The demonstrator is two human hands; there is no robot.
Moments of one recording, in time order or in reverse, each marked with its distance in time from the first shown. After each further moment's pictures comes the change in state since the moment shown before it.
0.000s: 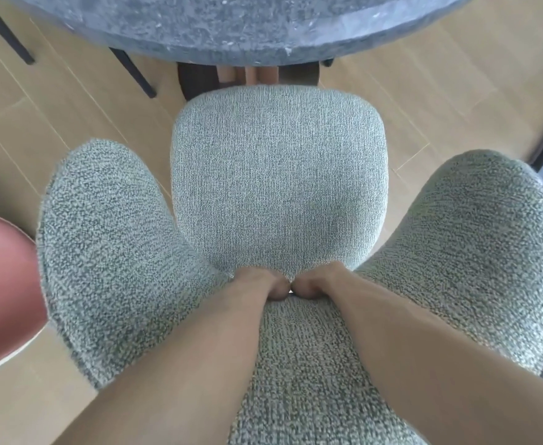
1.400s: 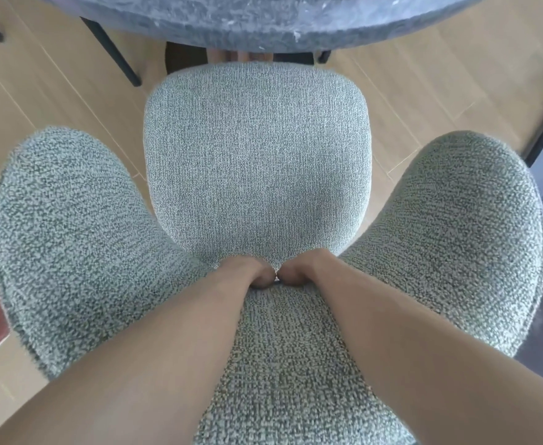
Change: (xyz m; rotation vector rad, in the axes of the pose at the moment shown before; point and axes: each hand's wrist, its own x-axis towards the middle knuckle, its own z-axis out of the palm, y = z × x) left_hand 0.027 -0.017 -0.026 -0.014 -0.001 0.021; right_hand 0.021 -0.011 -0.036 0.027 -0.009 0.007
